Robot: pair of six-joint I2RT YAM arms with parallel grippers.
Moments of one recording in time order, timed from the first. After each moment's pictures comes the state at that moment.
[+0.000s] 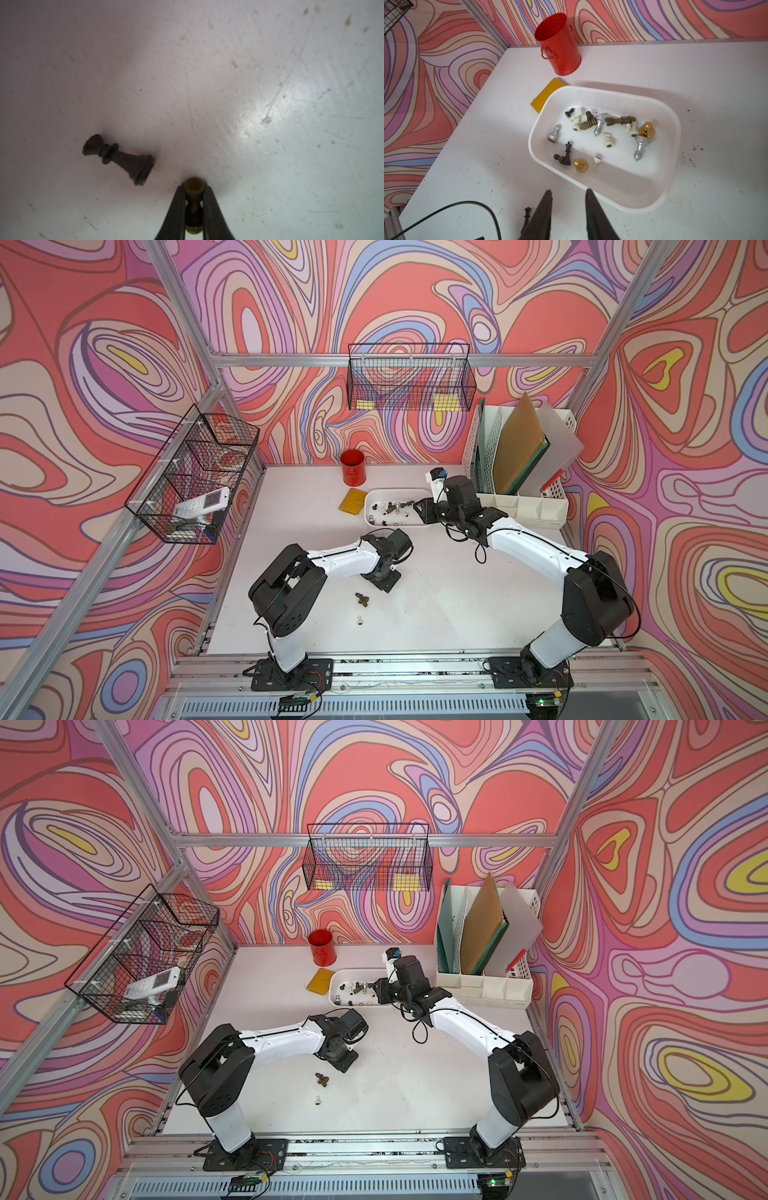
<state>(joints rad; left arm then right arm) -0.78 1.77 1.09 -0.73 -0.09 -0.11 0.52 1.62 1.19 -0.15 -0.16 0.33</state>
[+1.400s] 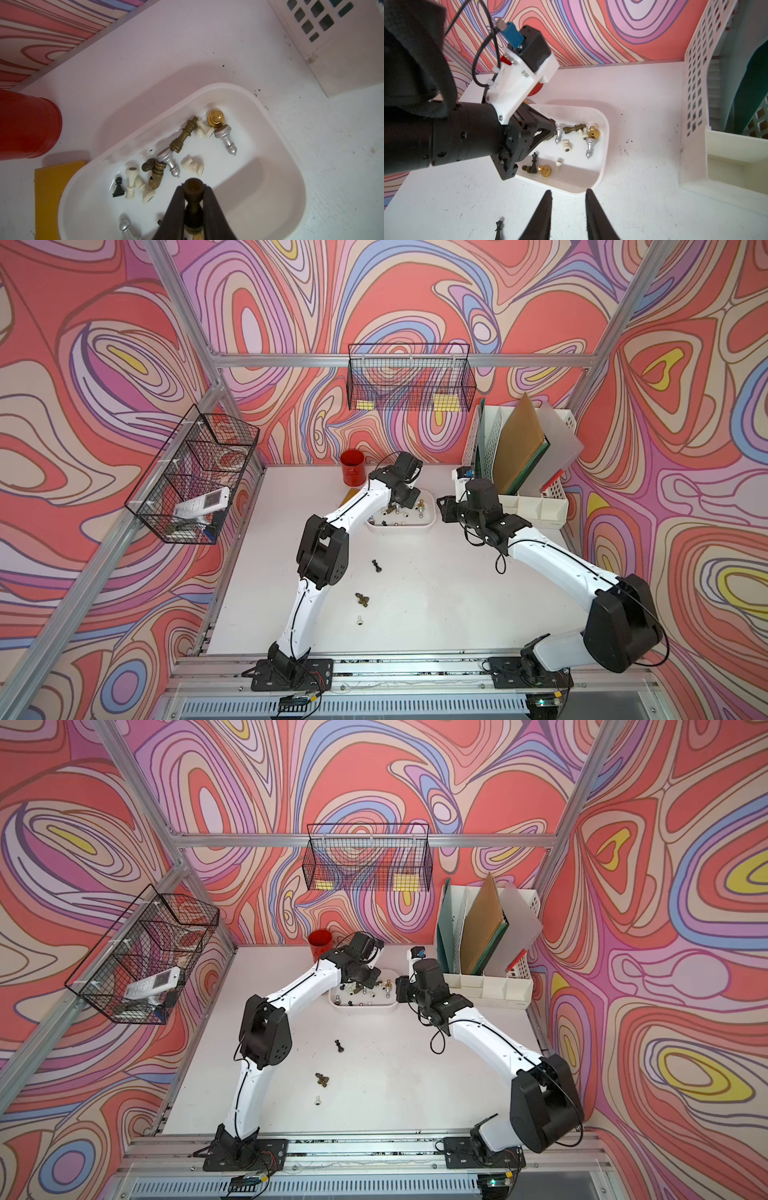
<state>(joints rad) -0.56 2.28 2.10 -0.77 -0.05 0.00 0.45 1.46 1.08 -0.15 -0.02 0.32</state>
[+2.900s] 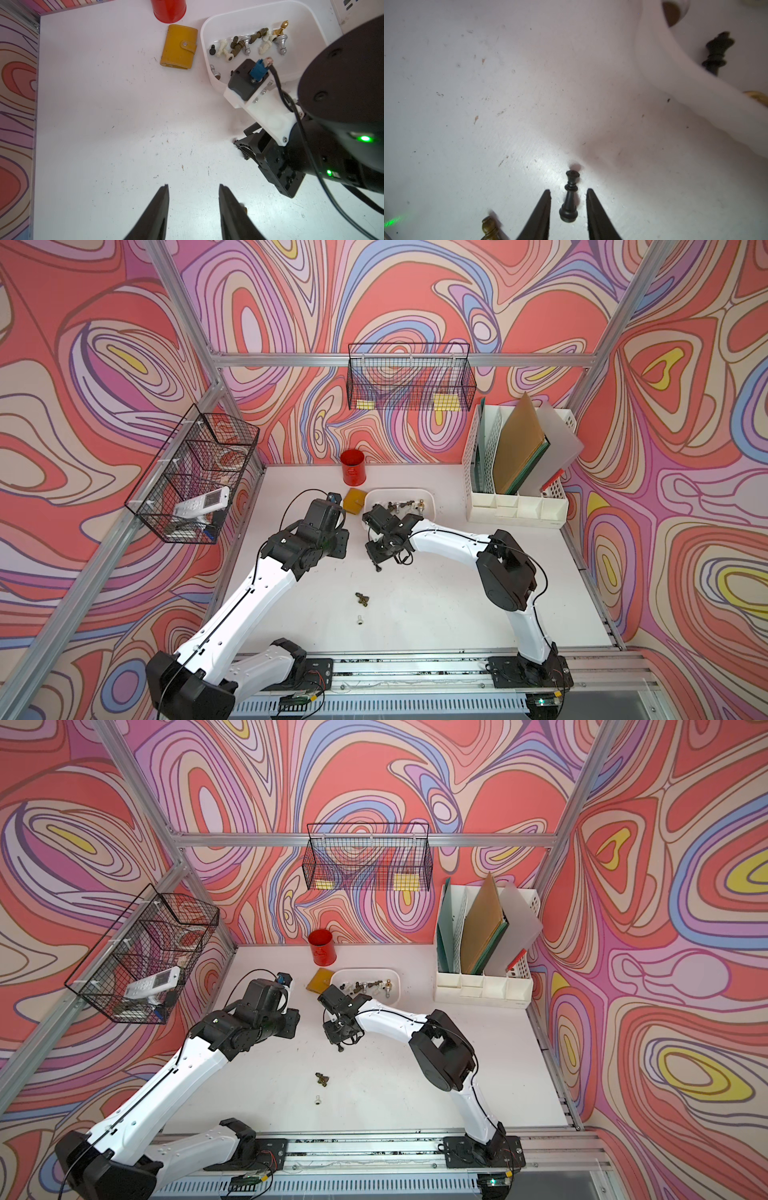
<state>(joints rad) -0.45 1.11 1.09 -0.86 -0.21 -0.19 0.87 2.15 1.69 -0.68 -0.07 0.32</state>
